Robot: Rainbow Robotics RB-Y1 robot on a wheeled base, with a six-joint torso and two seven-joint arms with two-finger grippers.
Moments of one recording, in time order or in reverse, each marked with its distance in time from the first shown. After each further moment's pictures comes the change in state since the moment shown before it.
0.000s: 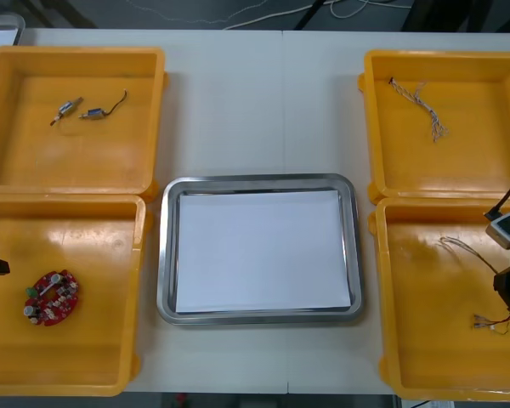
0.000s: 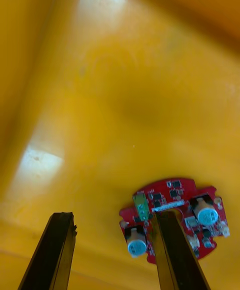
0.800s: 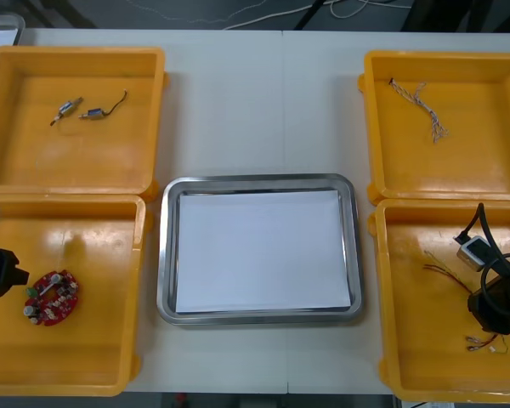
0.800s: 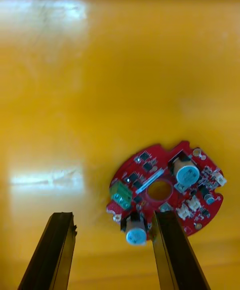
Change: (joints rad) right arm 0.062 -0.007 0.137 0.039 0.013 -0.123 0.000; left arm 0.000 0.000 -0.028 0.014 0.085 0.004 -0.438
